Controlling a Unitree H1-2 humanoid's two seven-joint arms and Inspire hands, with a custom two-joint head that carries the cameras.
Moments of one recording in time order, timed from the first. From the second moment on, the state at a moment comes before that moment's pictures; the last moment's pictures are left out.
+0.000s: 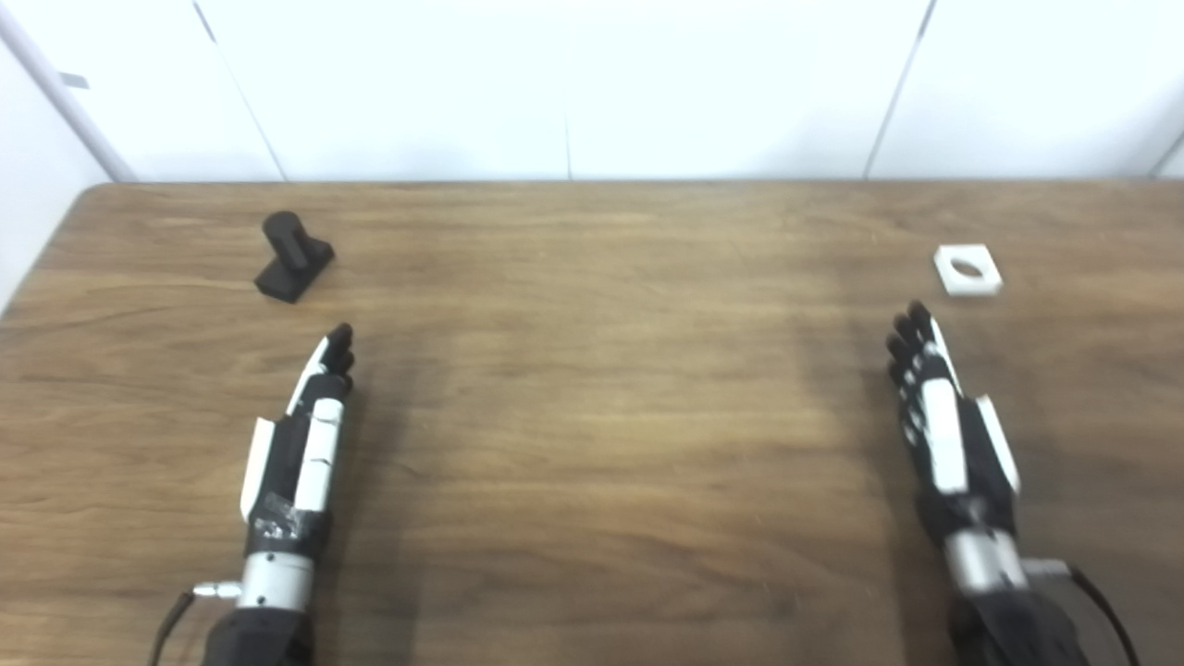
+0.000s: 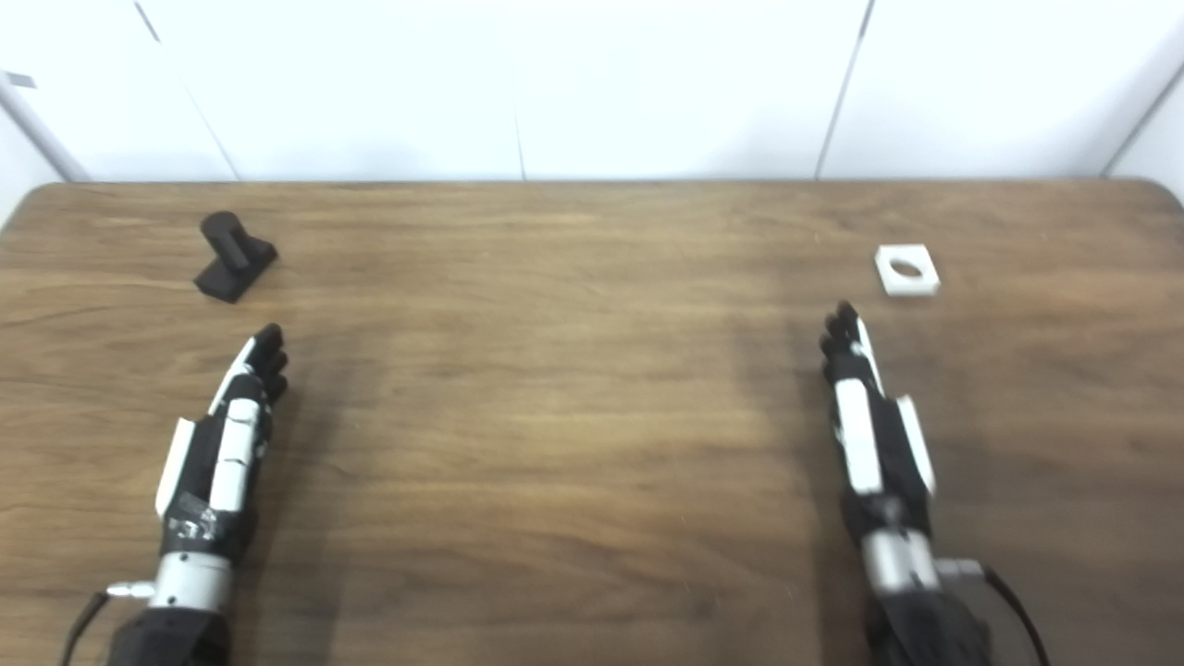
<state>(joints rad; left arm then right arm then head) 0.20 0.12 0.13 -0.18 -0.04 -0.12 -0.06 0.14 -0.09 -0.07 -0.20 0.05 -0.01 0.04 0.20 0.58</state>
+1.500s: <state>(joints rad) 0.14 0.19 0.14 -0.32 0.46 0.06 0.07 0.16 -0.13 -0.10 -0.18 0.10 -0.04 0.08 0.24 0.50</state>
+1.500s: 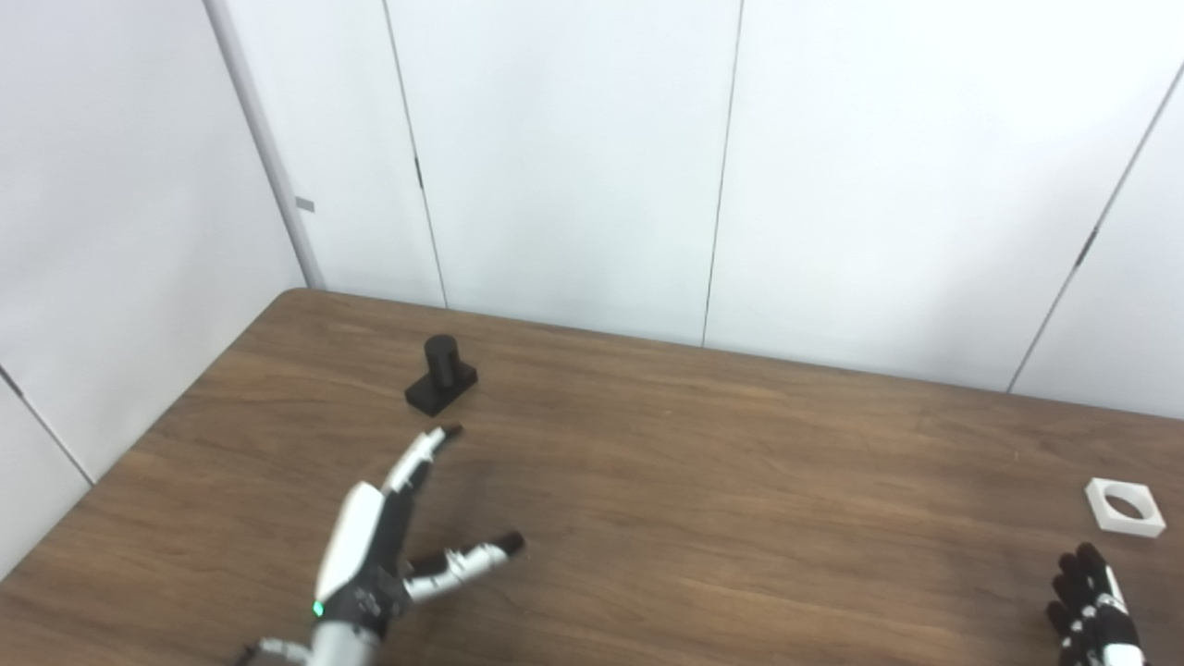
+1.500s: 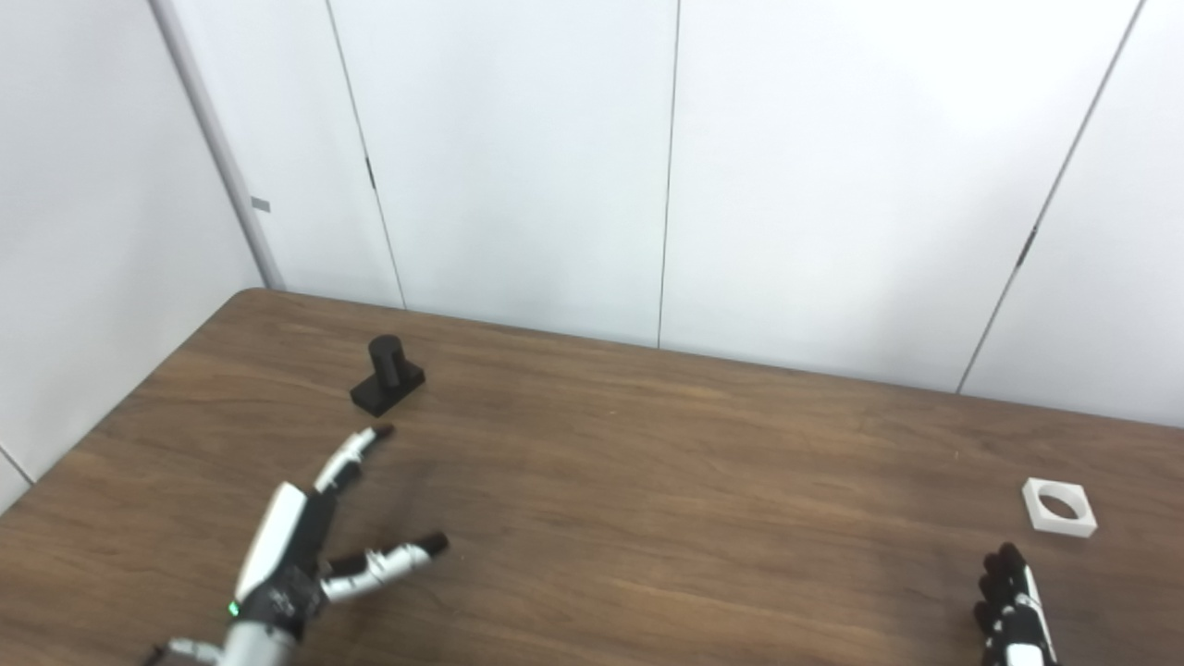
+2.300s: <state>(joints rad) -0.10 0.35 0.19 -0.06 0.60 0.23 0.12 0.16 -0.13 -0.10 -0.19 0.10 -0.04 0.08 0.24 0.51</state>
